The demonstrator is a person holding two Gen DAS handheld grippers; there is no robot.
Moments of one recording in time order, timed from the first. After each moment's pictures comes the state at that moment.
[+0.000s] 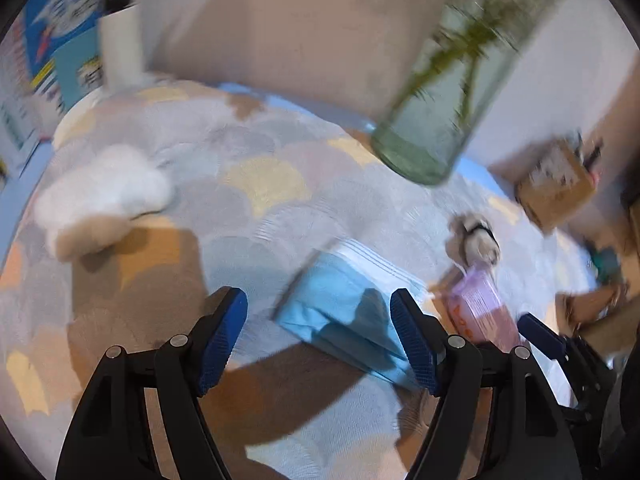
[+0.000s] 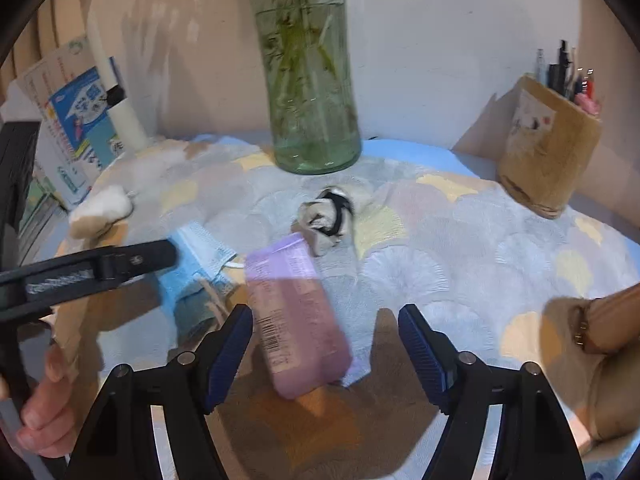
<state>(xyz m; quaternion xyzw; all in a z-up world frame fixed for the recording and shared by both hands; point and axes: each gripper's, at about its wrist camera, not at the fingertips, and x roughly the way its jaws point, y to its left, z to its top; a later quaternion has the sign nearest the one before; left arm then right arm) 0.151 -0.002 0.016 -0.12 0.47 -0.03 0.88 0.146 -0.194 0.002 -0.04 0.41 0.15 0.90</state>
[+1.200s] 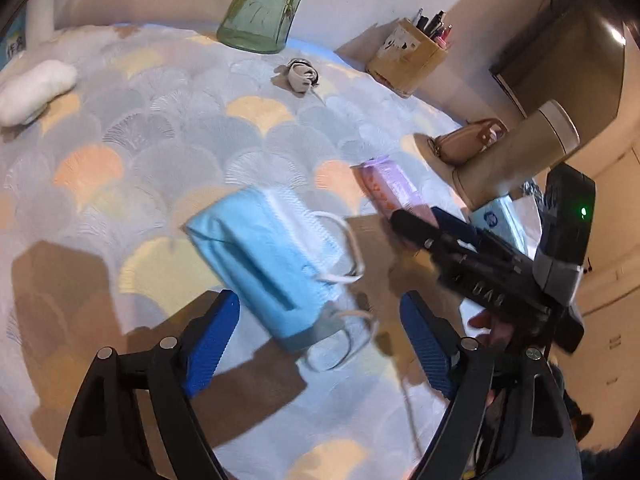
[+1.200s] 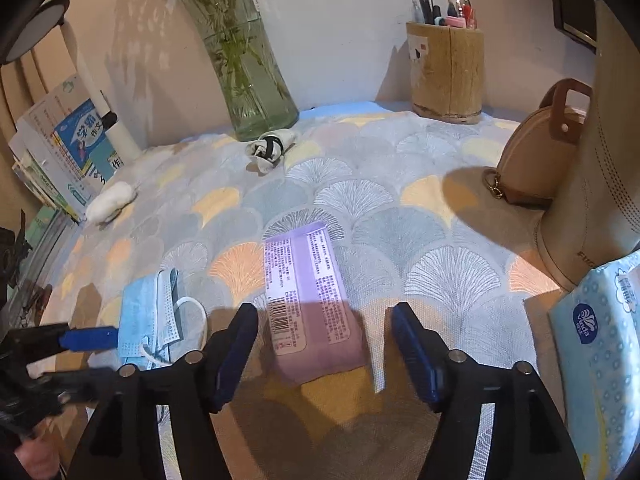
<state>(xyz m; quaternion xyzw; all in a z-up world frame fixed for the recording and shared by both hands) 0.027 -0.040 0.017 -0.13 0.52 -0.23 0.81 0.063 -0.267 -0.005 0.04 0.42 0.12 0.90</state>
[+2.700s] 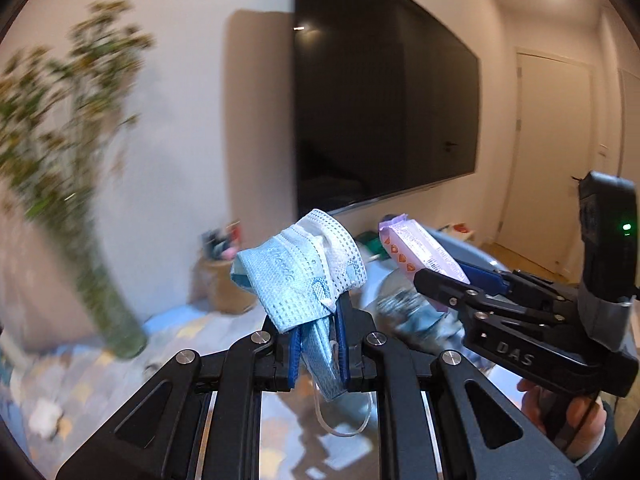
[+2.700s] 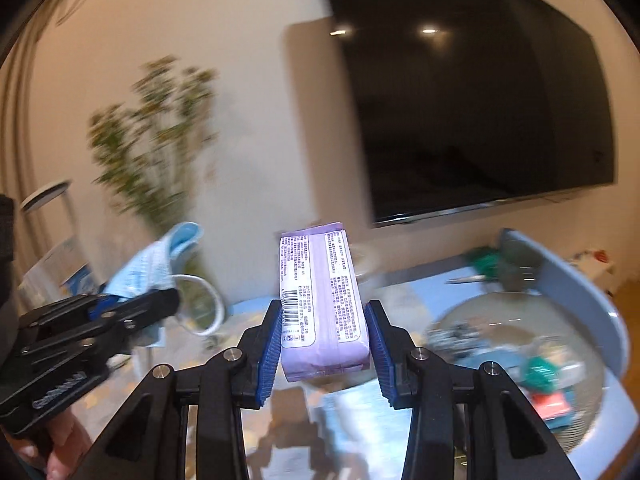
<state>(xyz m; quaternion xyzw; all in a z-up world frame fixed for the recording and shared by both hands) -0.020 -0.256 0.218 0.07 0.20 -0.34 0.91 -0.065 -0.419 0.172 0.10 0.18 -0.02 0.98</state>
